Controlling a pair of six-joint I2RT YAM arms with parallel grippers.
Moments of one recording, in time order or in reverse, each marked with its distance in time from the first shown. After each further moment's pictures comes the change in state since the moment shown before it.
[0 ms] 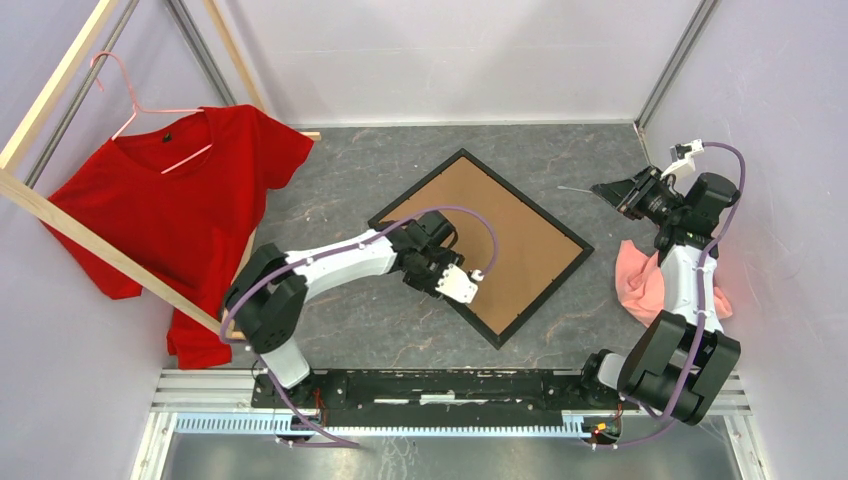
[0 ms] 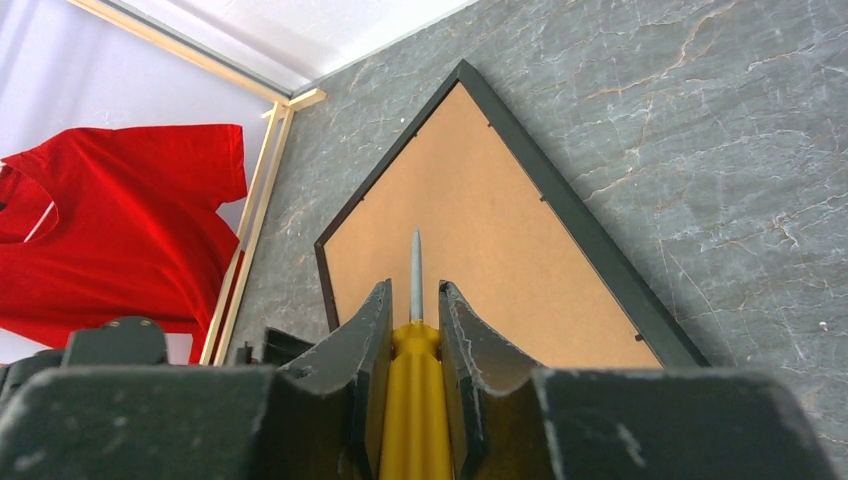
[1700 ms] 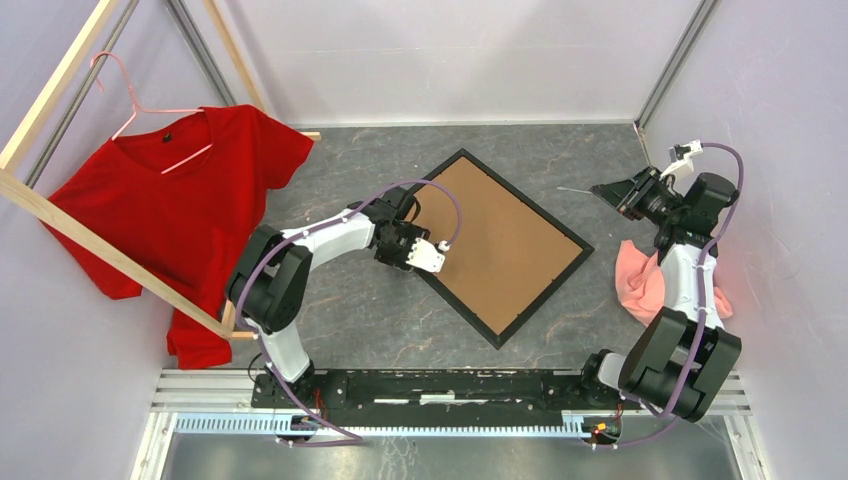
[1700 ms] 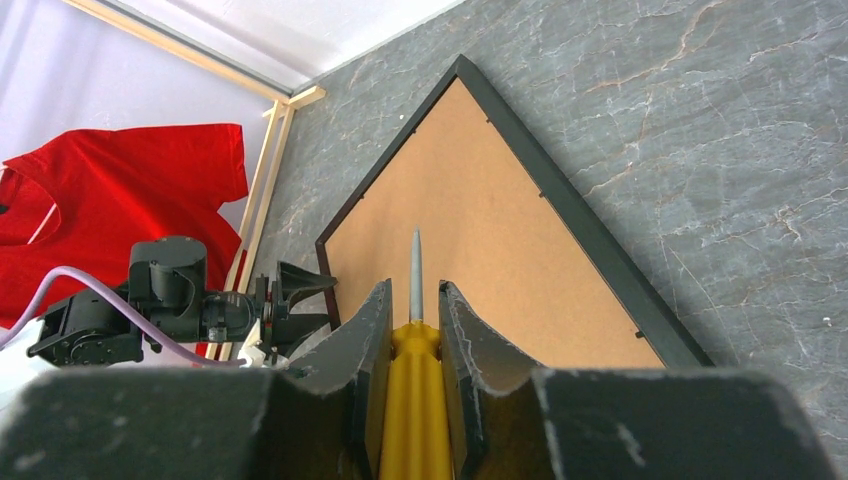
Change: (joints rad) left arm 0.285 0.054 -0.021 0.071 -0.006 0.164; right arm 0.000 0.014 0.000 0.000 -0.002 0.003
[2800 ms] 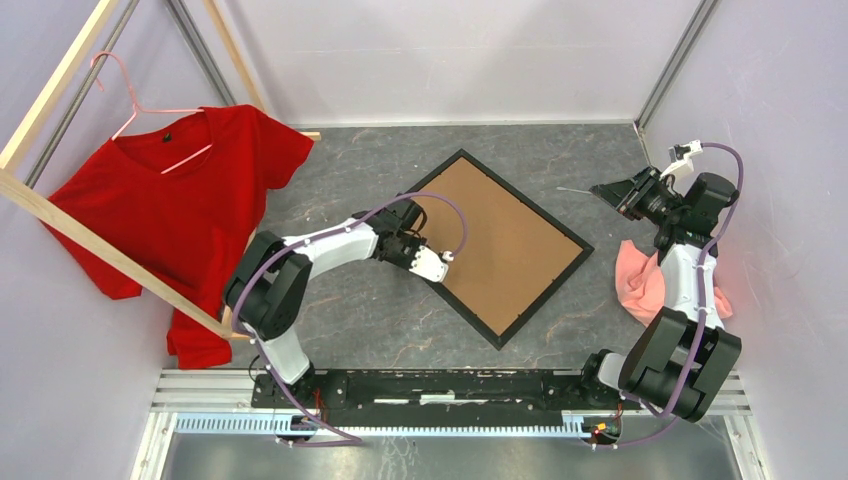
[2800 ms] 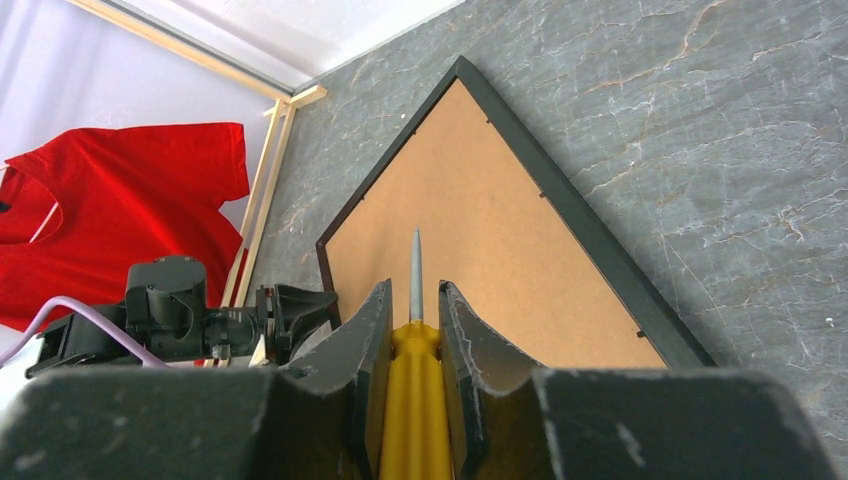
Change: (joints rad) left arm -0.060 -0.024 -0.050 0.046 -0.083 -0.005; right arm 0.000 0.002 0.000 0.000 -0.004 0.000
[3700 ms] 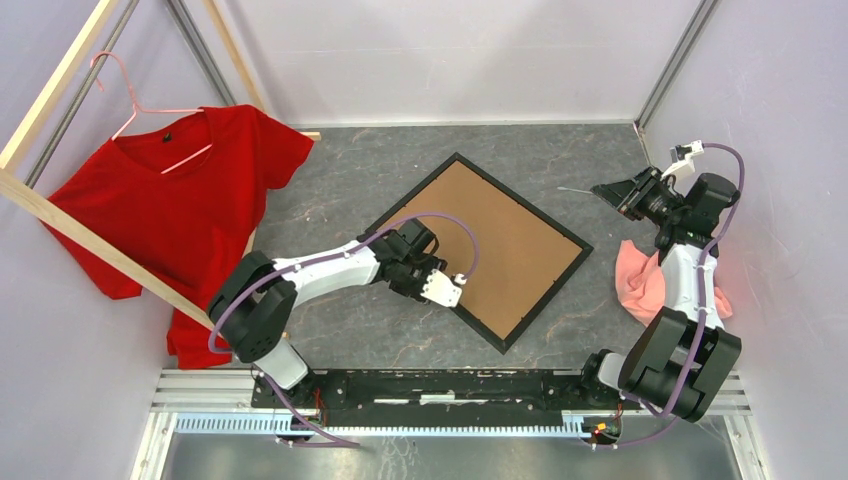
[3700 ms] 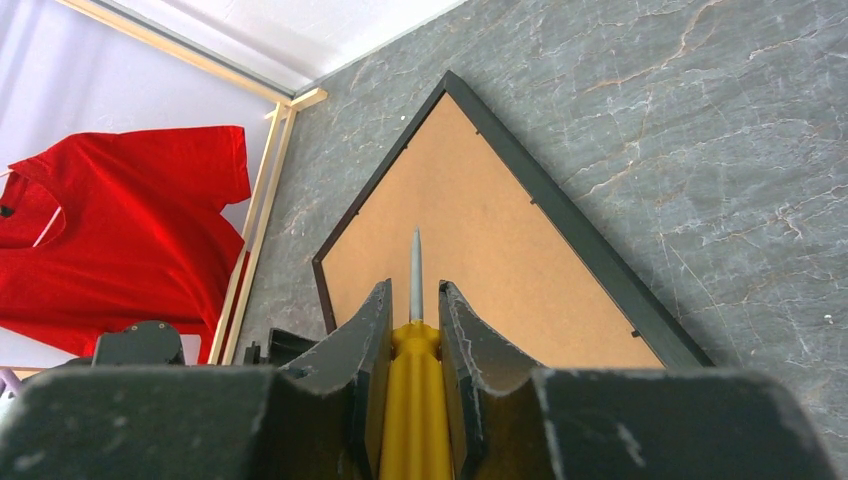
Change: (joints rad) left arm -0.159 -0.151 -0.121 0.012 0.084 -0.171; right arm -0.006 0.000 0.000 0.000 0.000 0.008
